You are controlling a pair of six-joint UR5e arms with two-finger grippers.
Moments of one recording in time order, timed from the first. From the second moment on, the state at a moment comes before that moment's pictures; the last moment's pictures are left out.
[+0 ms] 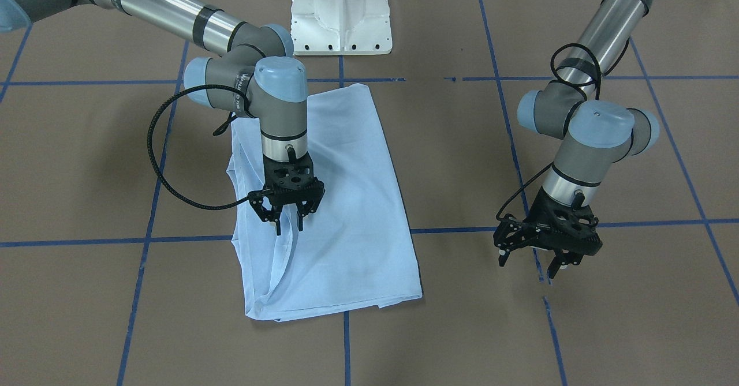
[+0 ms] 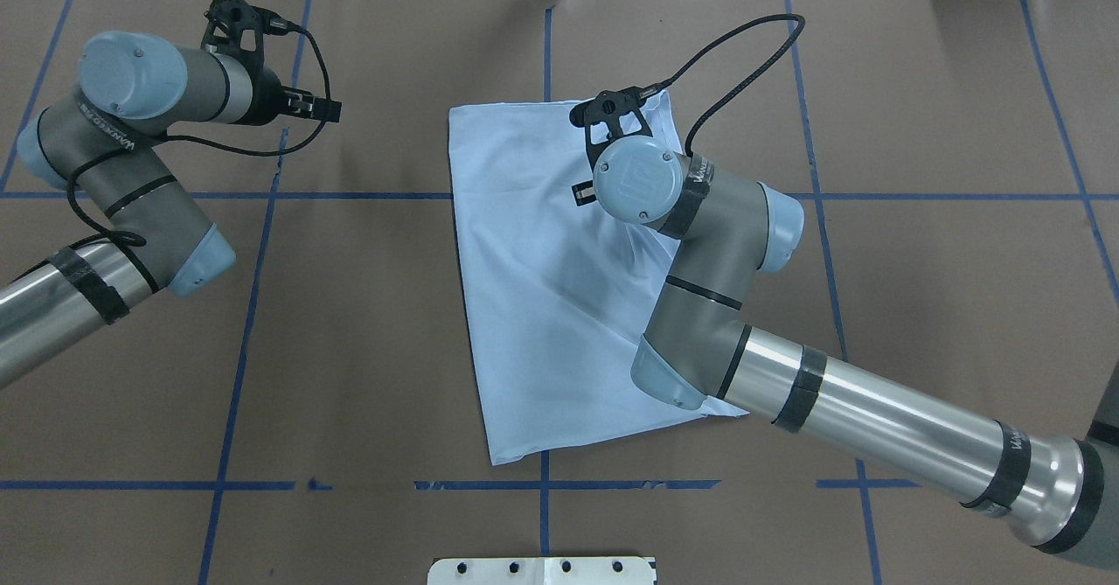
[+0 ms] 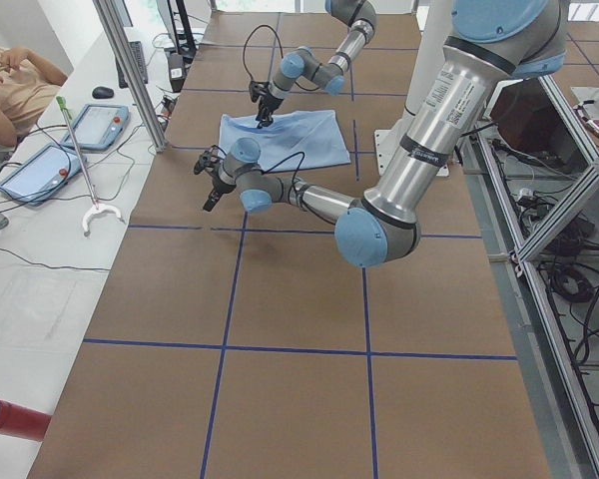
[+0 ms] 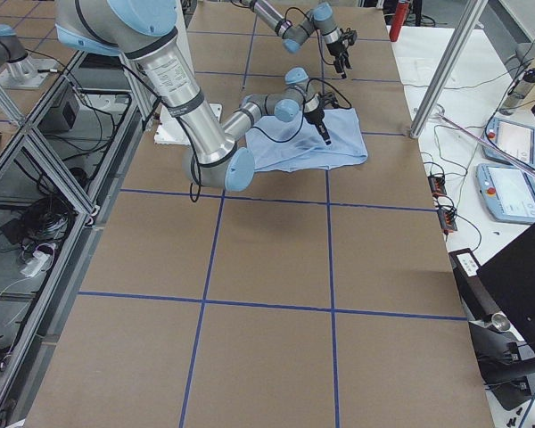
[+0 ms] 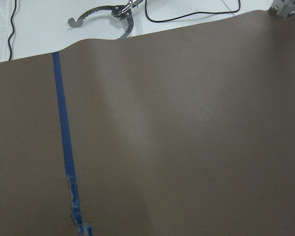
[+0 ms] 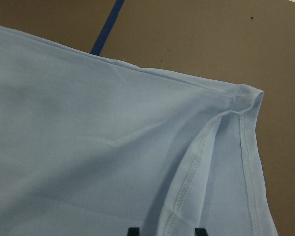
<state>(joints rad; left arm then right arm) -0.87 -2.09 -1.26 -2.43 -1.77 -0.78 0.56 -0.82 1.36 -1.30 1.45 0.88</state>
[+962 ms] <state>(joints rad) -0.87 -2.08 -1.25 -2.43 -1.77 -0.79 0.57 -0.82 1.32 -1.28 1.45 0.84</state>
